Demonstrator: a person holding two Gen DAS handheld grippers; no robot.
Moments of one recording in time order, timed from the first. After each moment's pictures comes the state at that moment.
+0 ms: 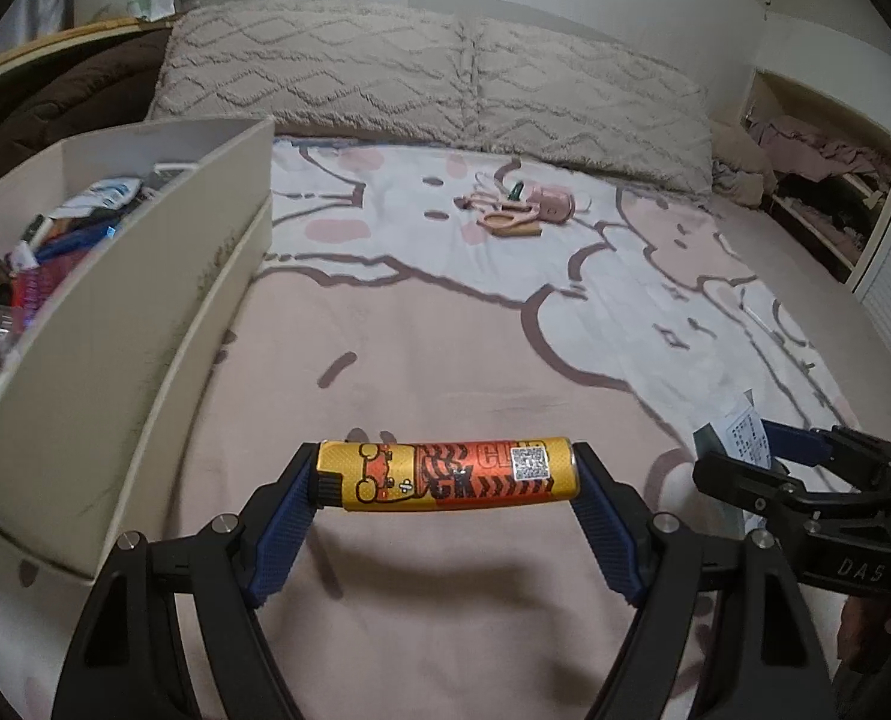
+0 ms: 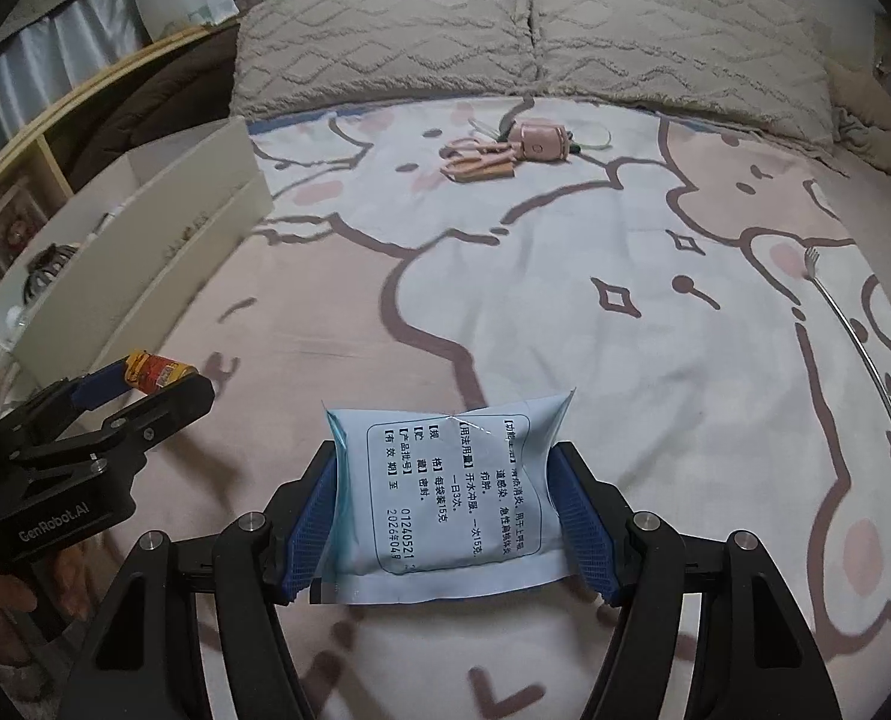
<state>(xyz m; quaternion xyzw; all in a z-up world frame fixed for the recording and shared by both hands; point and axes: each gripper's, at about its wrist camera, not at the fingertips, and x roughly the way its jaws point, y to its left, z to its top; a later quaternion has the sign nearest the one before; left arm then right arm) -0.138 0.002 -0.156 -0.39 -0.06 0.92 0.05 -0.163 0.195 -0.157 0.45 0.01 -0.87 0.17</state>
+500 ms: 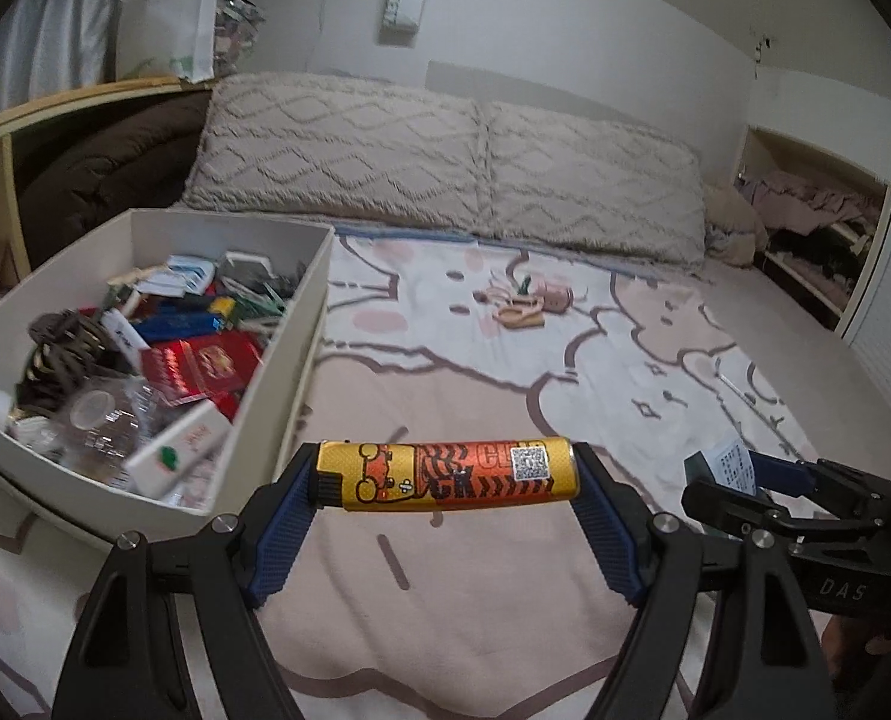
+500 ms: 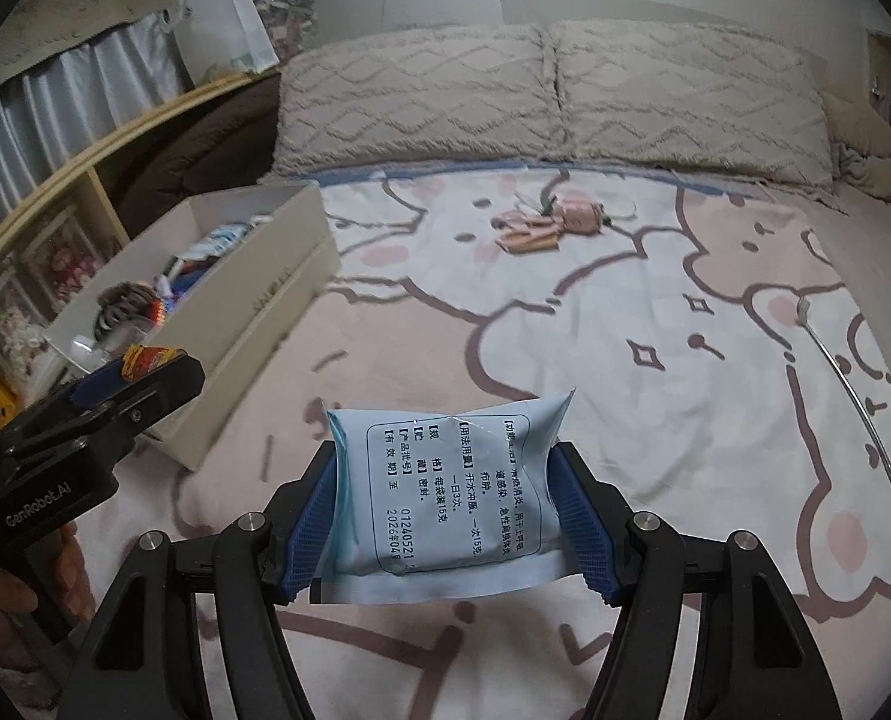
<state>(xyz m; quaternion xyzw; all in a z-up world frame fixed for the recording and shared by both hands) -0.092 -0.029 -0.088 -0.31 -0.07 0.95 0.03 -0.123 0.172 -0.100 0.40 -0.01 -0.90 0.19</state>
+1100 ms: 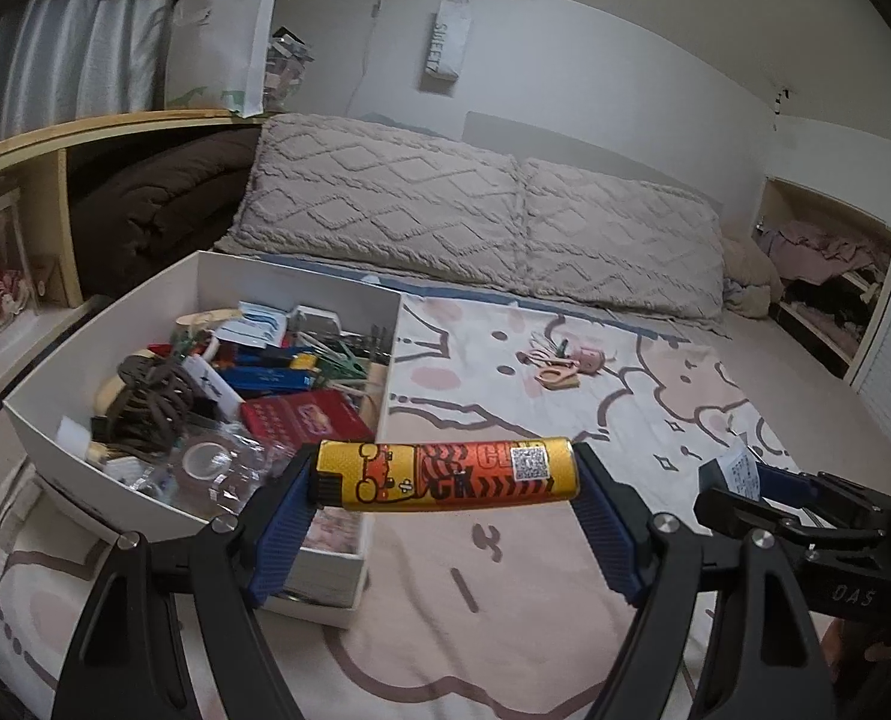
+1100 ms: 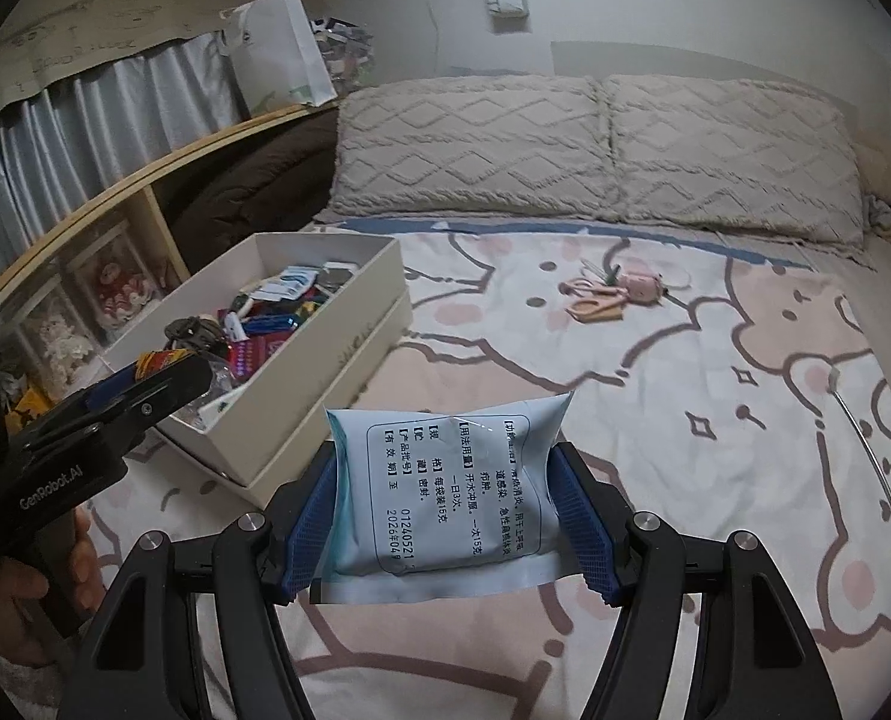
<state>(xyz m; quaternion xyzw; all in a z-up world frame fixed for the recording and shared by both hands) -0.069 -0.082 -0.054 -0.27 -0.09 0.96 0.00 -0.111 0.131 -0.062 0.35 -0.01 -0.91 0.23</state>
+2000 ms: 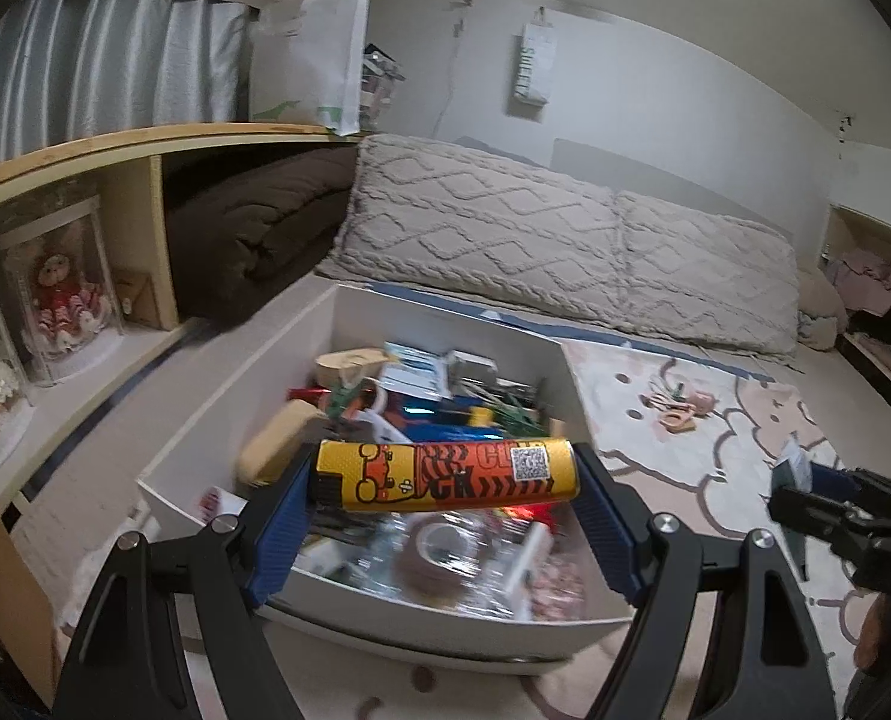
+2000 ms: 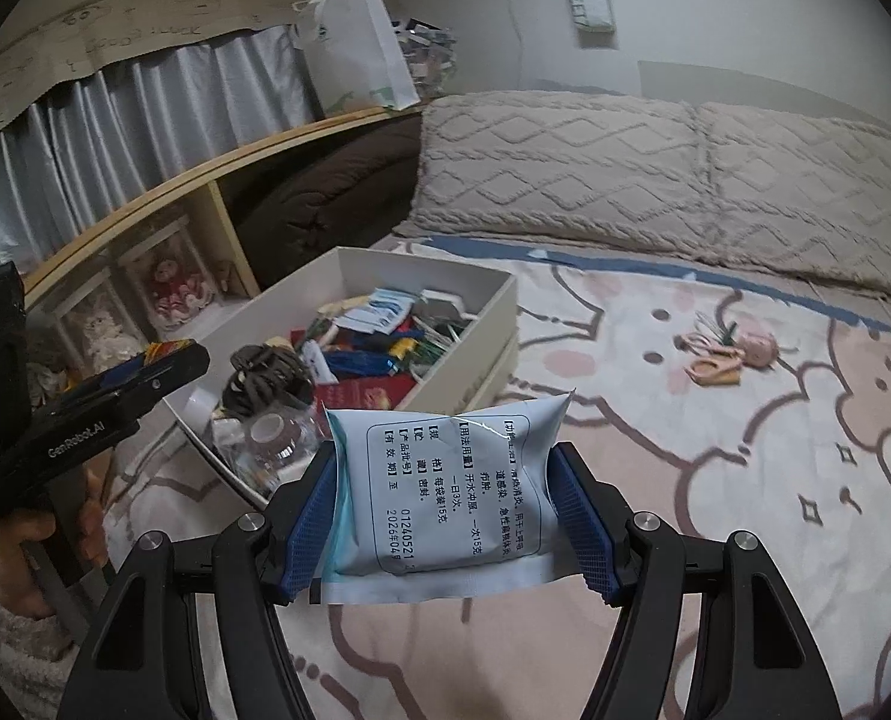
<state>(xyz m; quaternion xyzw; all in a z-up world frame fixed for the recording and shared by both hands) -0.075 -0.197 -0.043 -0.25 -0.08 0.96 -0.08 -0.137 0.047 -0.048 0.33 0.00 -0.89 0.31</state>
